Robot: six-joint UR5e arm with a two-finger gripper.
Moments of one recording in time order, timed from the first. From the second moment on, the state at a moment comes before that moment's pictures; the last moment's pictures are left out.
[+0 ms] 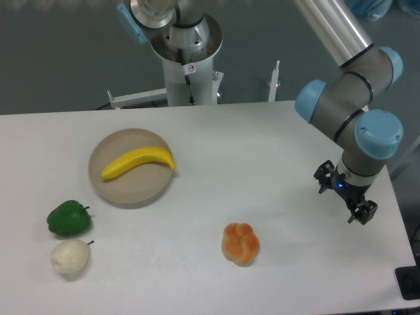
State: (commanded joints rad) arm 2.50 -2.18 -1.37 -1.08 1.56 1.64
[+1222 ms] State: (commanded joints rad) arm 2.05 -1.78 -1.89 -1.08 1.50 1.35
